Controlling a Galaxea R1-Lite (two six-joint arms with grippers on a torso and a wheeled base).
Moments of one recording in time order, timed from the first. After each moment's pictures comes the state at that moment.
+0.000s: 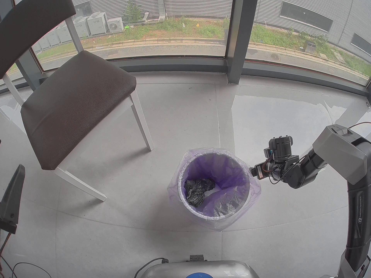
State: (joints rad) left arm -0.40 0.63 -0.16 -0.85 0.01 0.21; right arm 0.23 2.41 -1.18 -0.61 -0.21 -0.13
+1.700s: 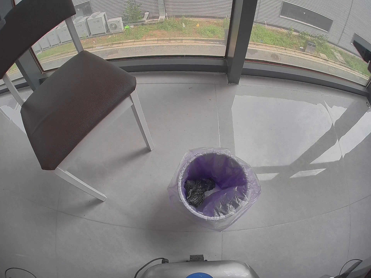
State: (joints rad) left arm 0.08 0.95 -1.01 -0.37 -0.04 -0.12; right arm 0.04 1.23 -1.00 -0.56 -0.24 0.03
